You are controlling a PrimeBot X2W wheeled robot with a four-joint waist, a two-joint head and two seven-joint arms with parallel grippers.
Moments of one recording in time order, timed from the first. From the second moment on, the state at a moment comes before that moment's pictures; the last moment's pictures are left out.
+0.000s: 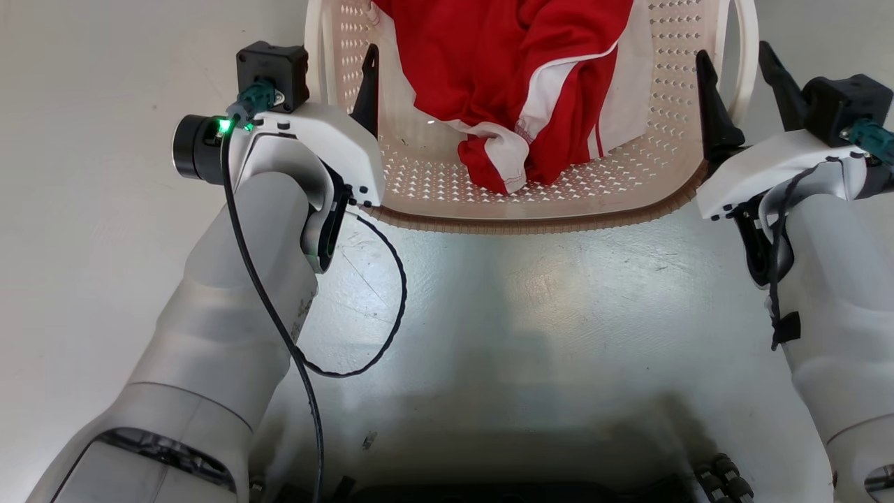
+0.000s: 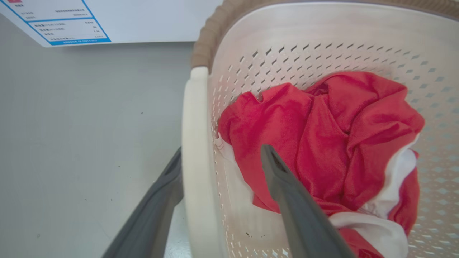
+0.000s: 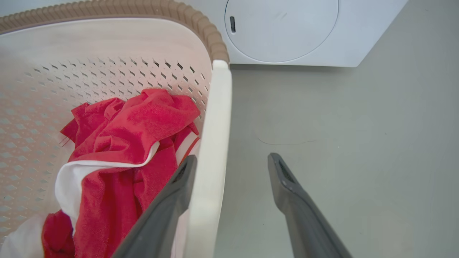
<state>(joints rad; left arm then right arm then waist) -1.04 0.03 -0.48 0.99 -0.48 0.06 -0.26 -0.87 -0.18 0.08 0.83 0.18 0.12 -0.25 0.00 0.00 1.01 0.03</state>
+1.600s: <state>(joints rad) -1.09 0.02 -0.66 1.20 -0.62 0.07 -0.25 -0.98 -0.11 0.20 1.13 0.23 0.12 -0.26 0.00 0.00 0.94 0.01</state>
